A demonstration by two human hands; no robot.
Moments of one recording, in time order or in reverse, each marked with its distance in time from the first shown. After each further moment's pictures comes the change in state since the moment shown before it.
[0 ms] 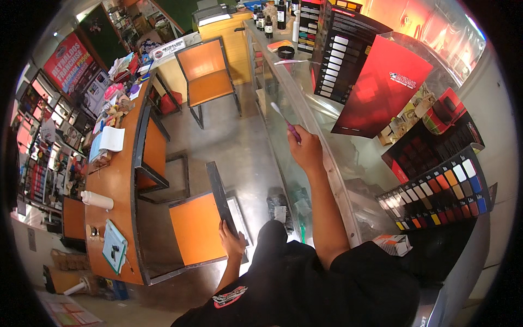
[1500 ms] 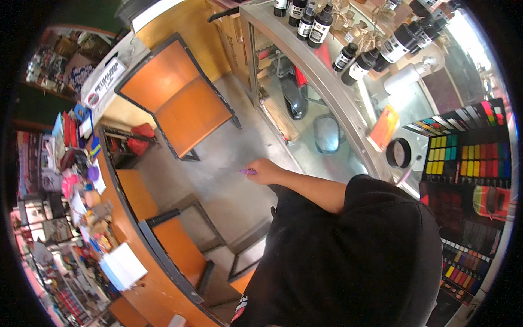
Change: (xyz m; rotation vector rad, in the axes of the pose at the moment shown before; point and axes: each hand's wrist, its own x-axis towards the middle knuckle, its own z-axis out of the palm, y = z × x) left_hand 0.563 -0.074 -0.014 -0.008 -0.385 -0.067; right_hand 0.424 0.158 0.536 0.098 -0.756 0.121
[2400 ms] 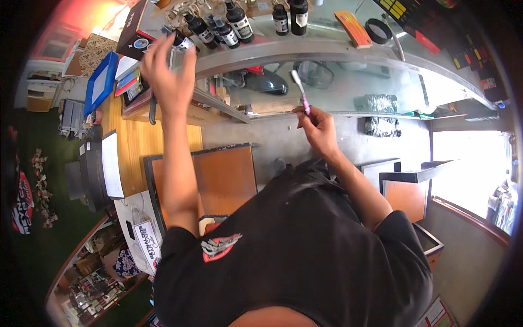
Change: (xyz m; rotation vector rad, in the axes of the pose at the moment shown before) left_hand 0.522 0.650 -0.156 -0.474 -0.024 1.892; right_hand 0.069 -0.170 -0.077 0.648 1.747 0.509
